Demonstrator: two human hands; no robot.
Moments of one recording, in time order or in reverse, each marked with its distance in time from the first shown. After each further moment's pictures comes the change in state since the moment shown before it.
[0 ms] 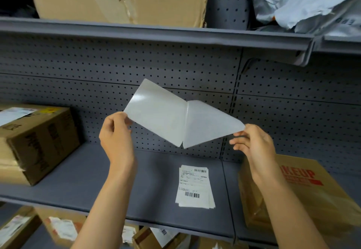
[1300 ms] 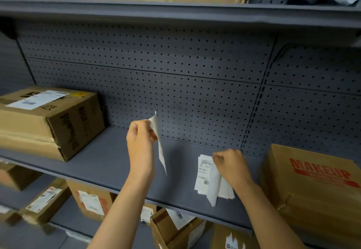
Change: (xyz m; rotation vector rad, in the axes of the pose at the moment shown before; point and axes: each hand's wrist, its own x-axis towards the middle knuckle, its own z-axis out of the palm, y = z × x) left_hand -0.018 -0.017 -0.036 0.017 -0.119 -0.075; right_hand 0.005 0.137 0.040 -1.096 -0.353 -0.247
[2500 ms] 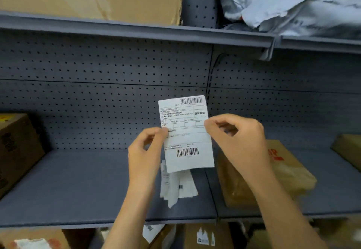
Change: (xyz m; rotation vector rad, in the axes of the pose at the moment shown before) left_hand -0.054 0.005 0.052 0.064 -0.434 -0.041; right_hand -0.077 -0.072 -0.167 0.336 0.513 -0.132
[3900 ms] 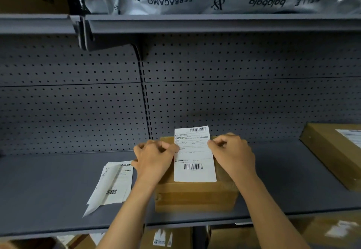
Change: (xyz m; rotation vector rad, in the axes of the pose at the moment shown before) left_hand -0.029 -0.079 0.218 0.780 -0.145 -0.183; right_hand 0.025 0.226 -0.127 -0.382 -0.162 0.412
